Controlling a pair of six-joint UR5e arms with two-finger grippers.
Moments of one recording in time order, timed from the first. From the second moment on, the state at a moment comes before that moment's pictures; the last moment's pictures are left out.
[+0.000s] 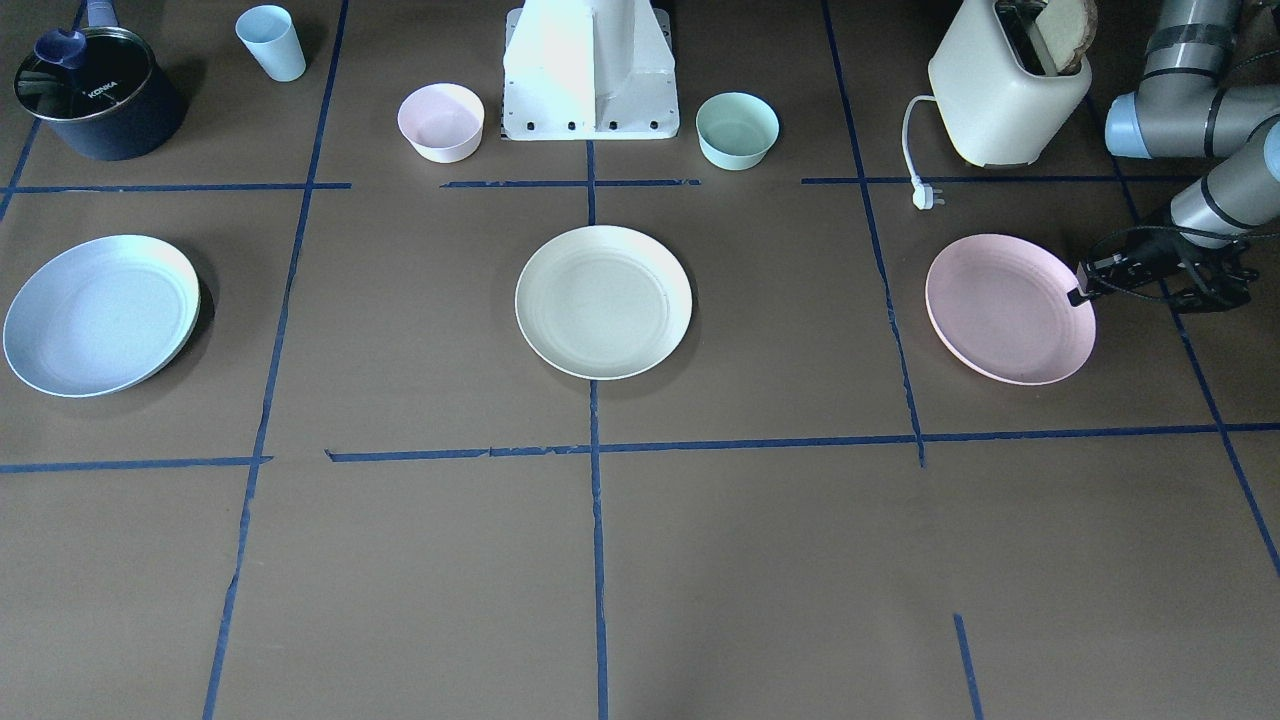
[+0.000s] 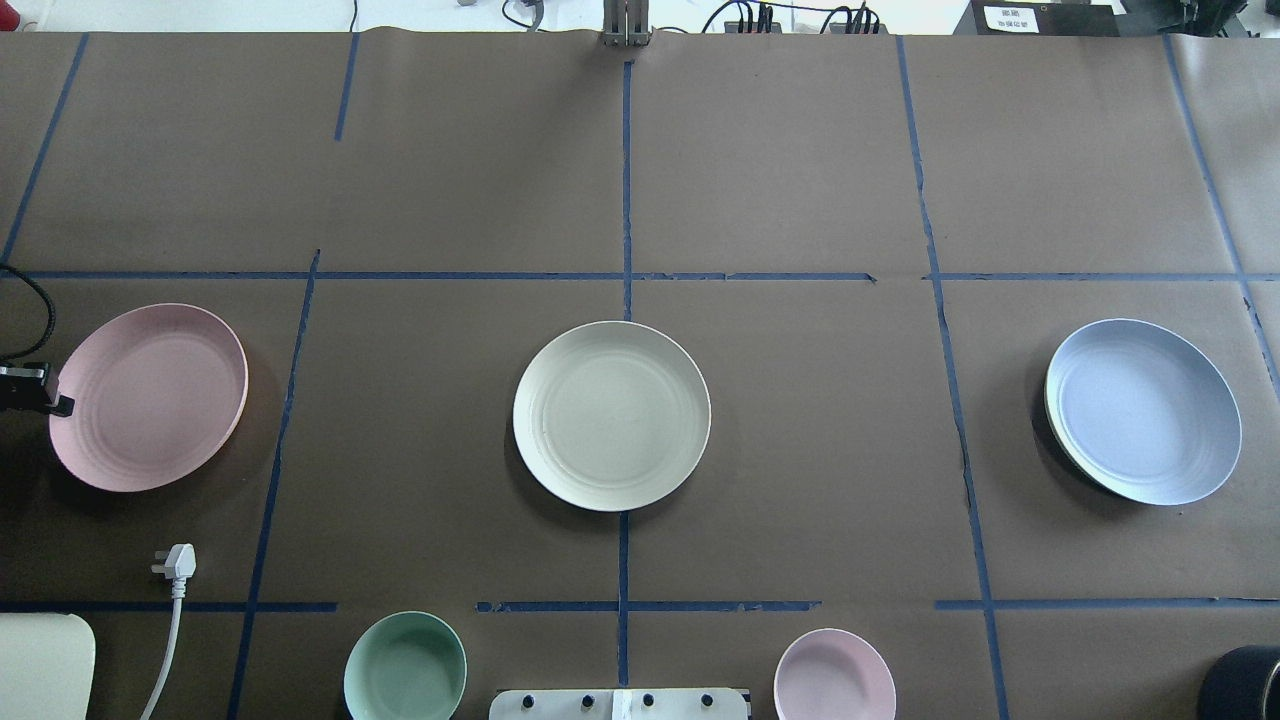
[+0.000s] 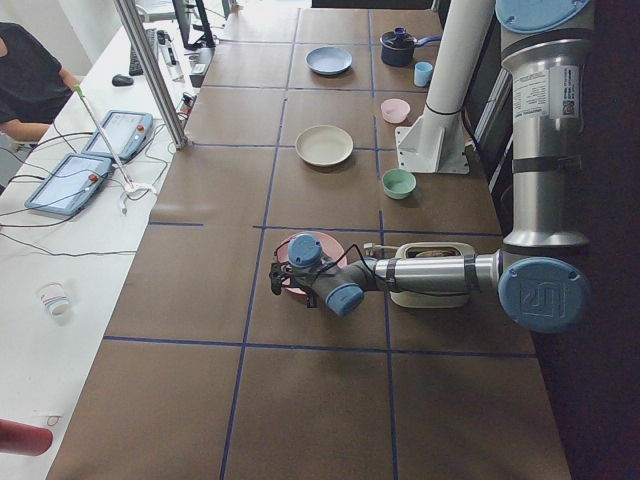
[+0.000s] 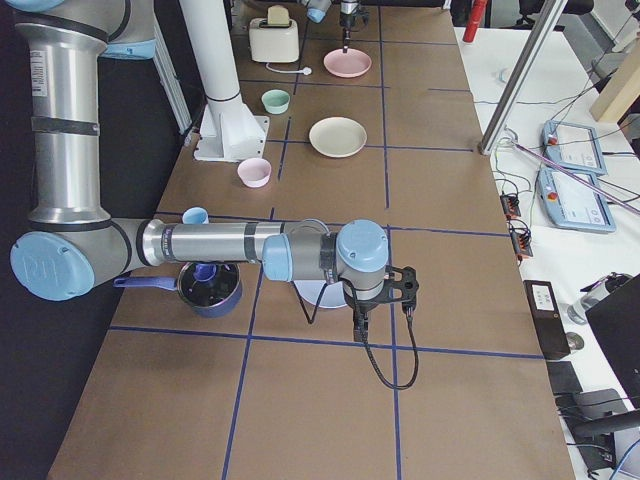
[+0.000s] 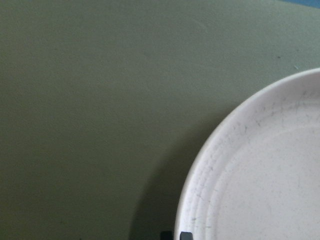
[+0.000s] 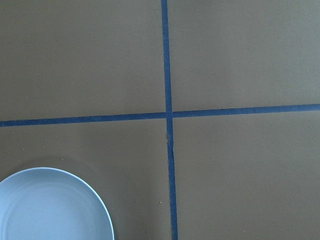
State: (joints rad) left arm -1.03 -1.47 -1.49 -2.37 -2.36 -0.89; right arm 1.63 -1.62 1.69 -1.56 2.39 0.07
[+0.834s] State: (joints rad) left arm -1.22 -1.50 -1.57 -2.36 -2.63 -0.90; right arm 1.63 -1.59 1.69 -1.56 2.40 0.07
